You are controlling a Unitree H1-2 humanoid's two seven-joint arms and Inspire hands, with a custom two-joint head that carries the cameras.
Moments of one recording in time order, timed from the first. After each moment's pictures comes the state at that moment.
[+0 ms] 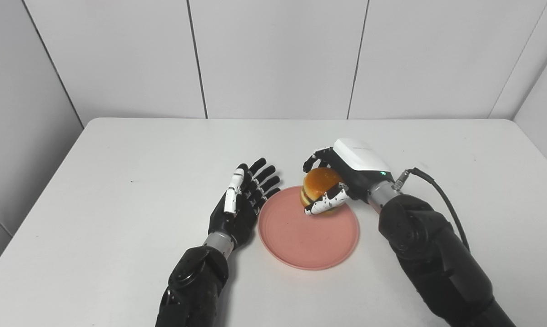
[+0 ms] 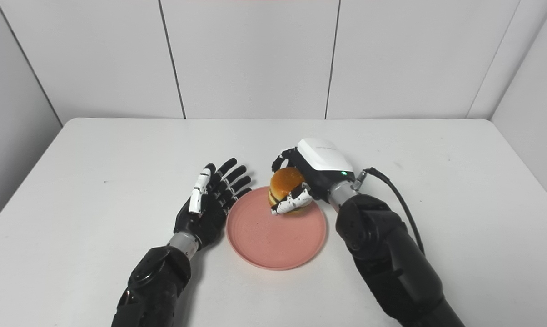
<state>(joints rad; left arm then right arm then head) -0.29 -0.13 0.06 0.12 -0.38 0.37 -0.12 -0.55 -0.27 0.45 -0.09 -0.79 0.36 0.42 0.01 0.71</state>
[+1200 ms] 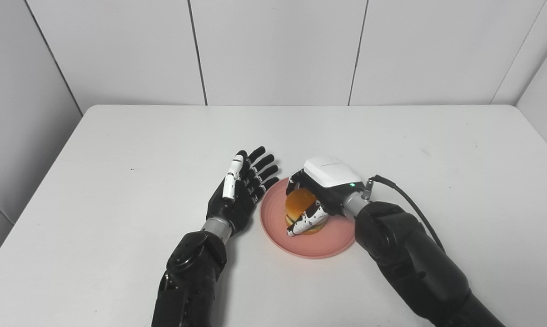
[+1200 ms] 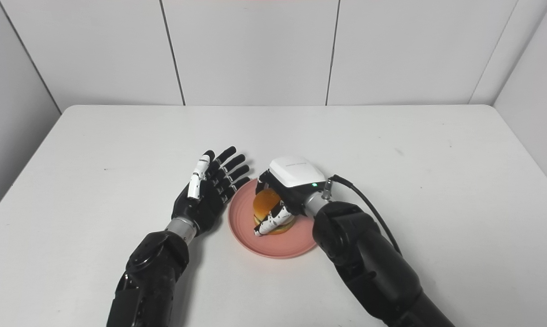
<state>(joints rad) -0.29 -0.13 0.07 0.09 -0.37 0.42 -0.10 -0.53 -0.25 0.57 -0.06 -0.94 0.36 0.52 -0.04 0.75</state>
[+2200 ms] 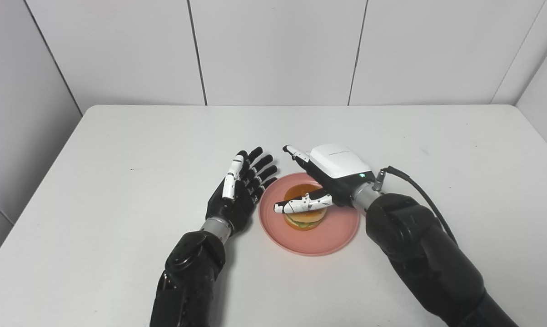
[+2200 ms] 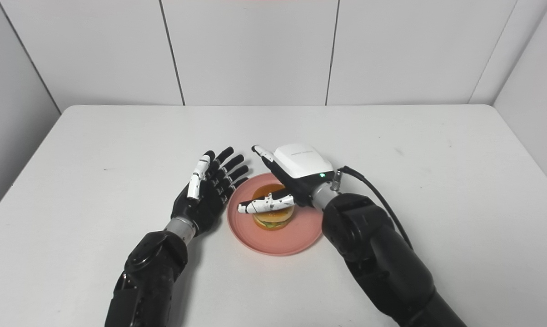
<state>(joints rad) -0.29 -0.12 0.07 0.08 -0.37 0.42 -0.11 -0.54 -0.28 0.51 -0.17 -0.95 0.34 0.58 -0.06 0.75</state>
